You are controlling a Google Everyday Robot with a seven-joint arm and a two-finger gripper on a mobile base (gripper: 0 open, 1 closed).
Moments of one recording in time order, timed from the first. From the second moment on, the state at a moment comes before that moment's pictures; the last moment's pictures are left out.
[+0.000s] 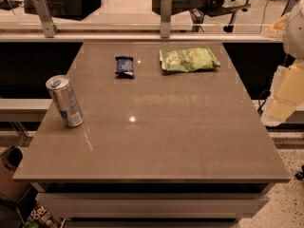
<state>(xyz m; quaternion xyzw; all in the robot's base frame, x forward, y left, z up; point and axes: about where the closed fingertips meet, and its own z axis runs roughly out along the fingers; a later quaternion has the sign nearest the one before) 0.436 -0.207 1.005 -0.60 0.77 -0.07 0.20</state>
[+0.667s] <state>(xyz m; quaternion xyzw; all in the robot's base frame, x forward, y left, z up) 0.459 -0.210 1.009 -0.60 0.77 -0.06 0.21</state>
